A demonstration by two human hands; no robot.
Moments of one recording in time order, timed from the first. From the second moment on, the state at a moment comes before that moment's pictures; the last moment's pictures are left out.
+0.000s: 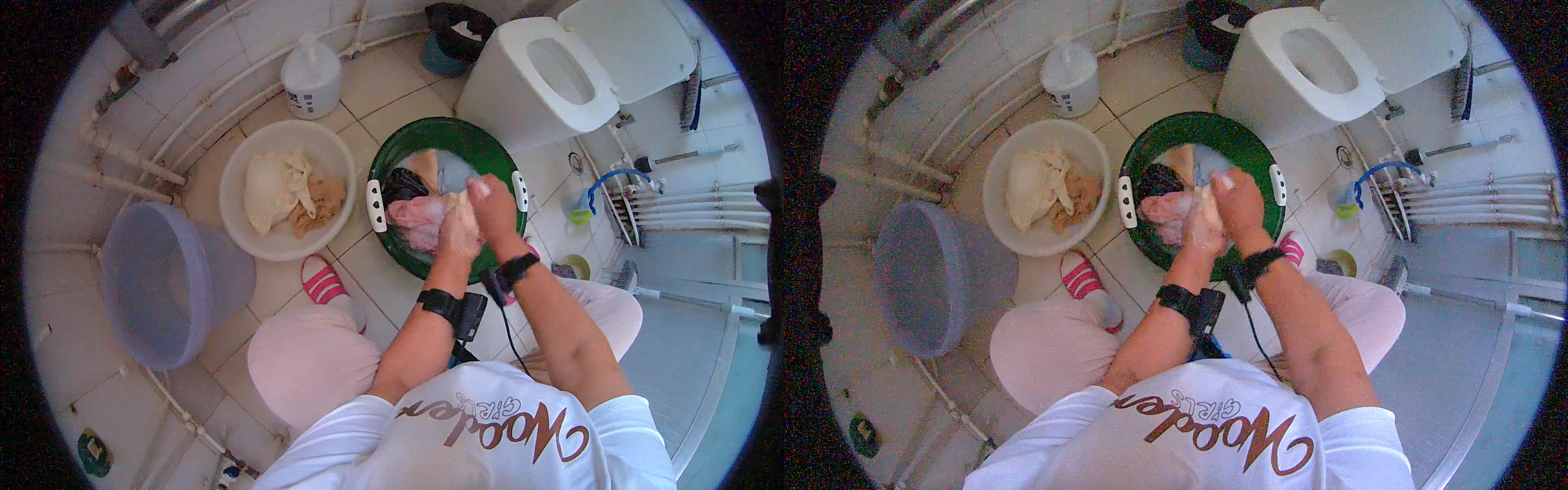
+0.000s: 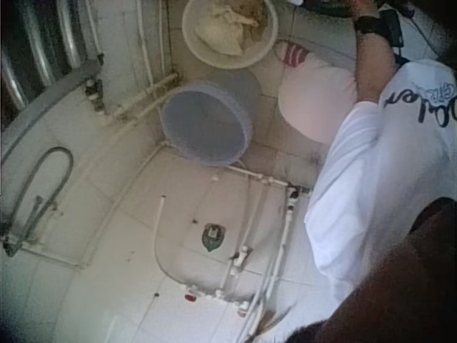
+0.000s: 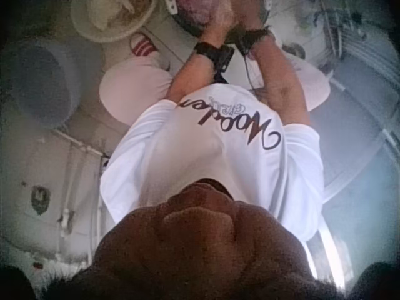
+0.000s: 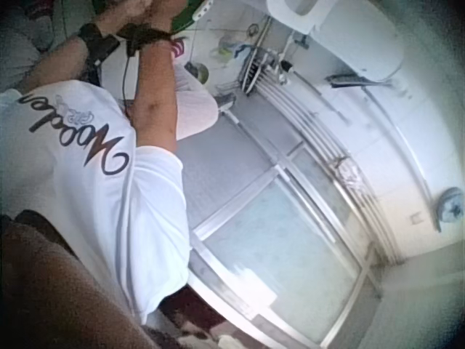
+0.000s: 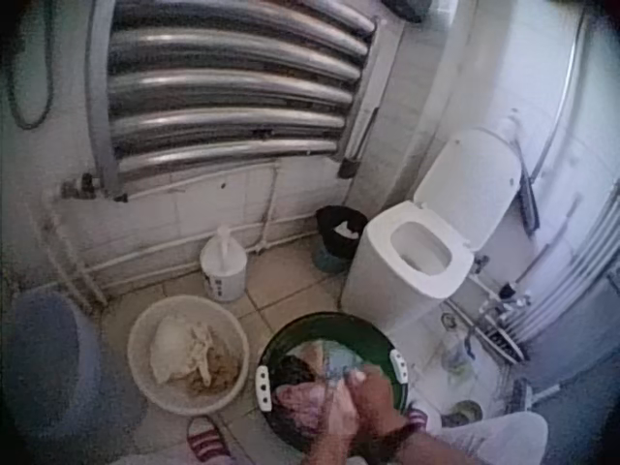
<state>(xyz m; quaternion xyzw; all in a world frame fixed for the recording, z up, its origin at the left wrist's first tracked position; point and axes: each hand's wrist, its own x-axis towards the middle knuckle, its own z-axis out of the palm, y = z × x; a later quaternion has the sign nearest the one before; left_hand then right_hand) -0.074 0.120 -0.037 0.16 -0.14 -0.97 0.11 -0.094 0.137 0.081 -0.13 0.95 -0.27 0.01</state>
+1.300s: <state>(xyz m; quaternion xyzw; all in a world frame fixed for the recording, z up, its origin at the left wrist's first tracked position) -0.074 0.095 -0.027 0.27 -0.05 -0.96 -0.02 -0.086 0.142 0.074 -0.22 0.93 -0.26 -0.11</state>
